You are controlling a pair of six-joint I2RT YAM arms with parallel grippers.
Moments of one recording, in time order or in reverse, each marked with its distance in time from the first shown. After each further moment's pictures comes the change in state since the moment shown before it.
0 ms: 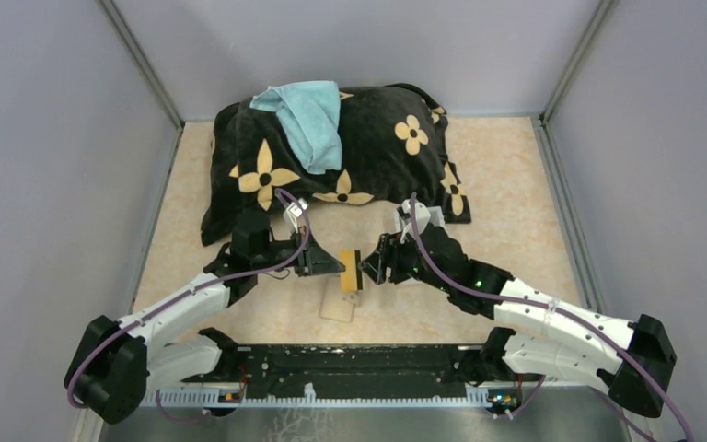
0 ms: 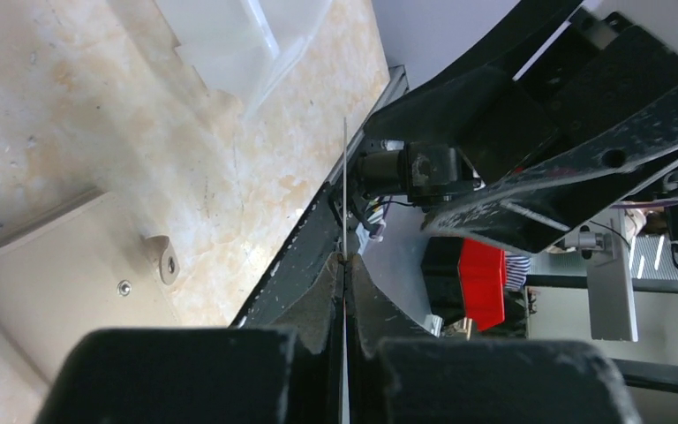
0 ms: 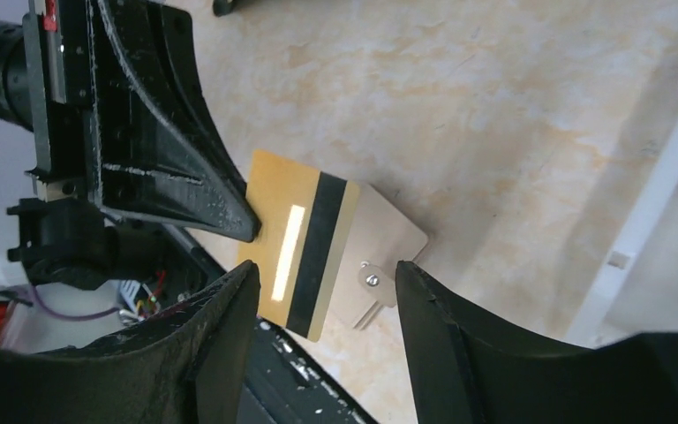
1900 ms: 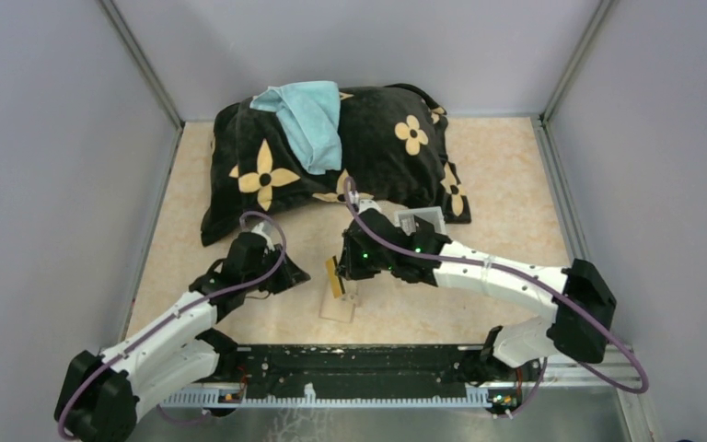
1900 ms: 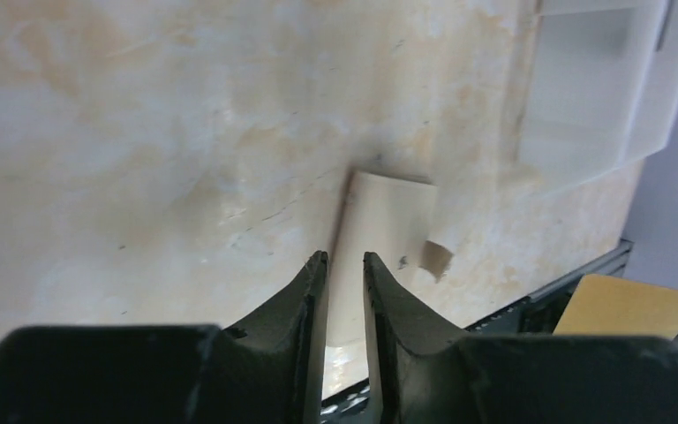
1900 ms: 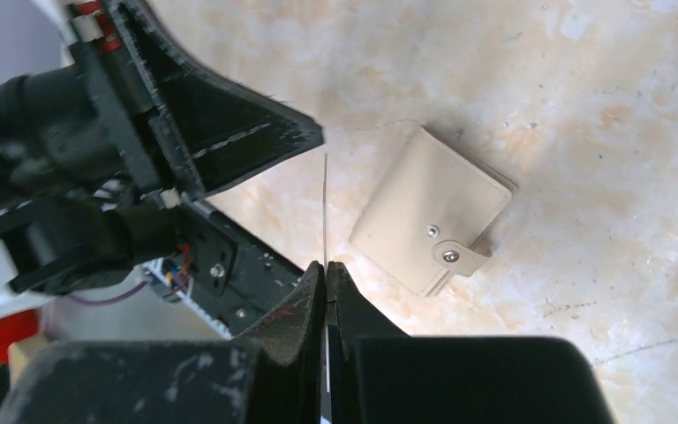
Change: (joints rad) left arm 0.023 -0.166 -0.071 -0.453 -0.562 0.034; right arm 0.092 0.409 0.360 -0.241 -0.077 0.190
